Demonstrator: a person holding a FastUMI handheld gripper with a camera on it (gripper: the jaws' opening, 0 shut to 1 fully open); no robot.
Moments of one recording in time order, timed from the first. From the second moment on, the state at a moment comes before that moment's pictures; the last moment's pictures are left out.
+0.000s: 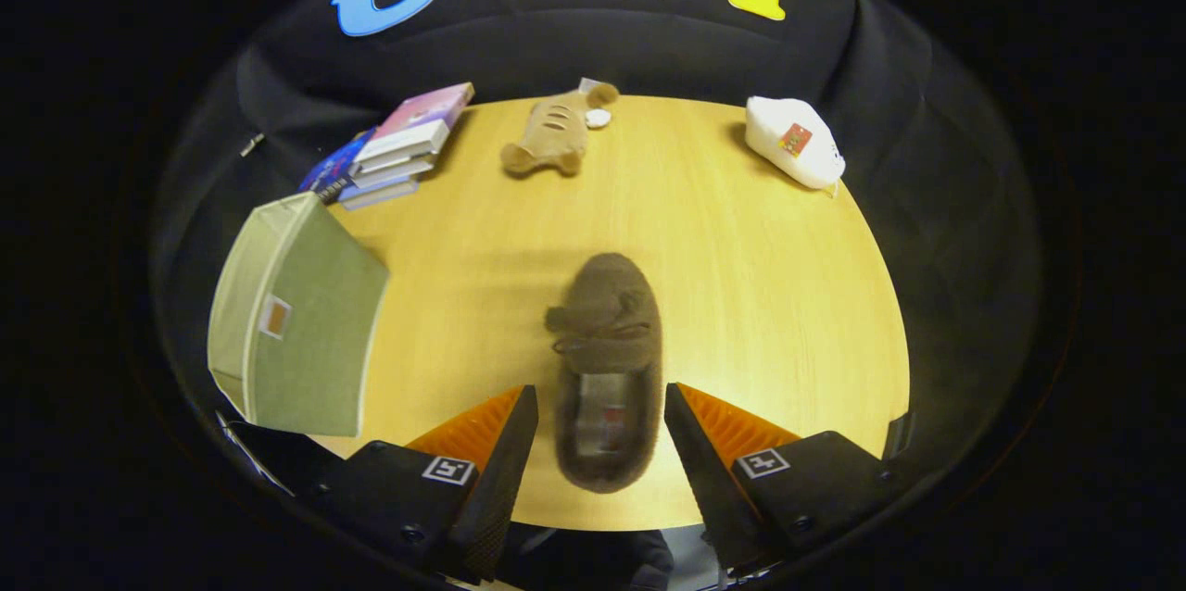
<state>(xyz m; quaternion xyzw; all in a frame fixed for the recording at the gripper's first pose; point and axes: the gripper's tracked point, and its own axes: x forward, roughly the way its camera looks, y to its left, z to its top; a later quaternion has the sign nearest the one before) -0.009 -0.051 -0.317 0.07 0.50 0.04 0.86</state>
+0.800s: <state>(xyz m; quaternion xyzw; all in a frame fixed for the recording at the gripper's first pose) 0.004 -0.059 -0.373 0.21 0.53 0.02 0.82</state>
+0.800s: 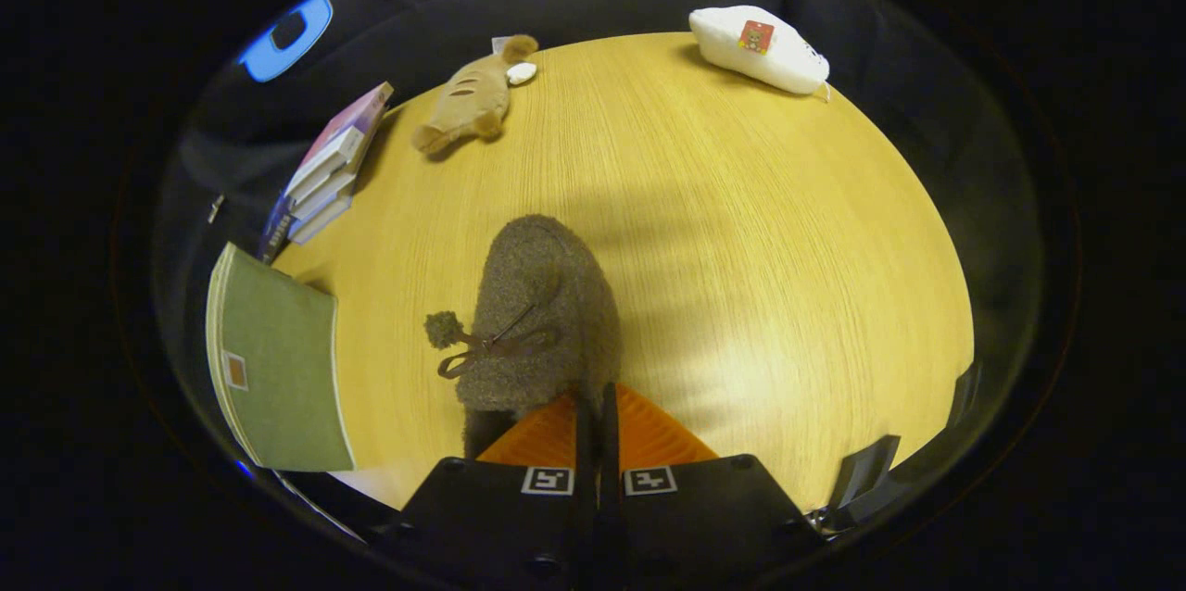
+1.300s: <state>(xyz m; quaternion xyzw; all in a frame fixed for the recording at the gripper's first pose) 0.016 -0.008 -0.262 0.29 0.47 0.06 0.83</state>
